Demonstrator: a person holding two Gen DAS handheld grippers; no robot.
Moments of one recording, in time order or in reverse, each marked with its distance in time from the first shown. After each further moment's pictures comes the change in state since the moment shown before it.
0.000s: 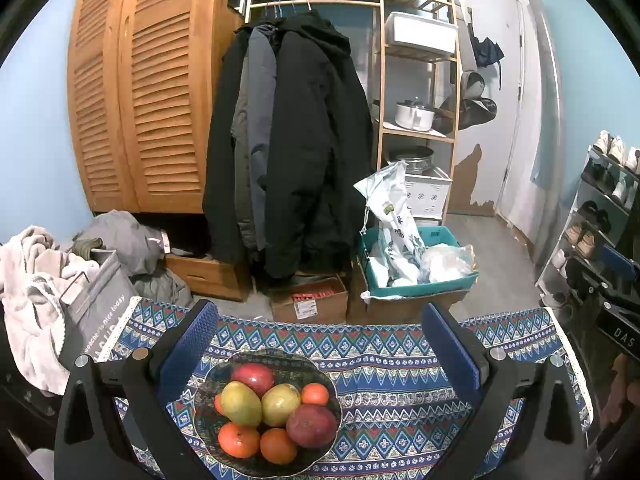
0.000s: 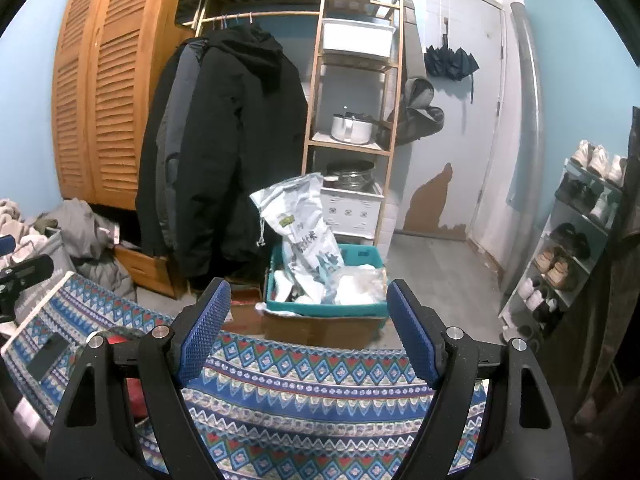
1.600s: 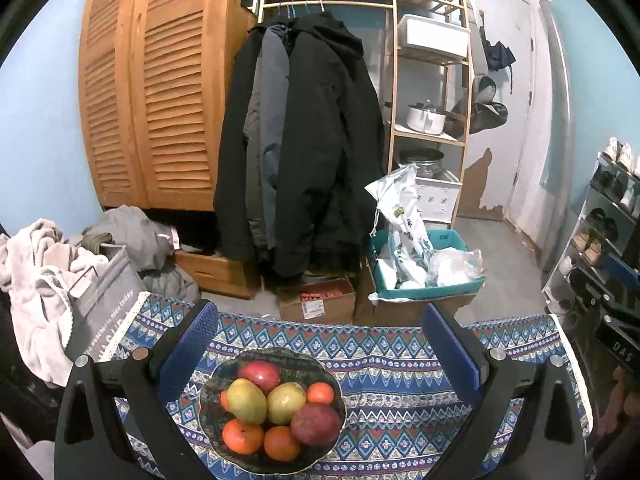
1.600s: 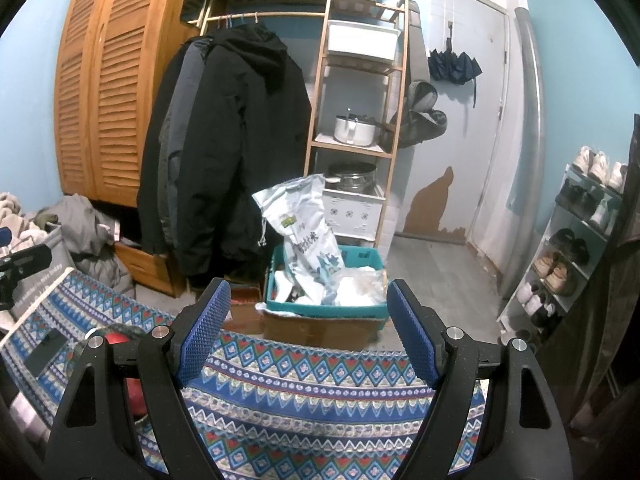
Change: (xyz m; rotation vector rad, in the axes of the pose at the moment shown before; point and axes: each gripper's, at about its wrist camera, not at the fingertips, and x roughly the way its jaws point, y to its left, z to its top) left arm -0.005 0.006 0.002 -0.031 0.007 0.030; right arm 0.000 0.001 0.002 -0.016 -0.005 -0.002
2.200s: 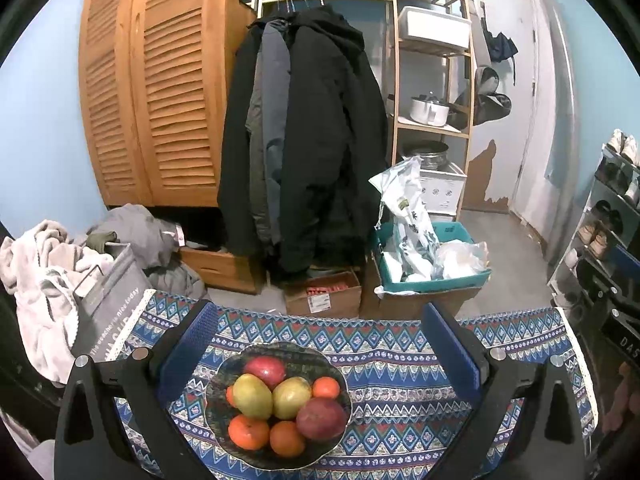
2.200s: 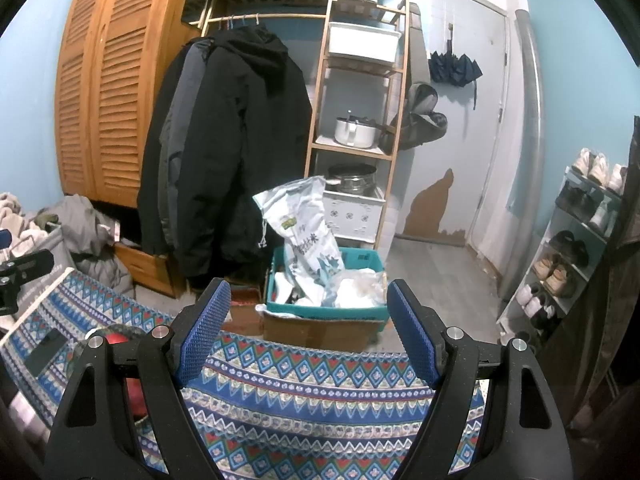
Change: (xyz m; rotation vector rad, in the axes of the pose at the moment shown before) left arm 0.002 -0.005 -0.001 0.025 0.015 0.024; right arm -0.001 -0.001 -0.001 -0.001 -0.004 0.002
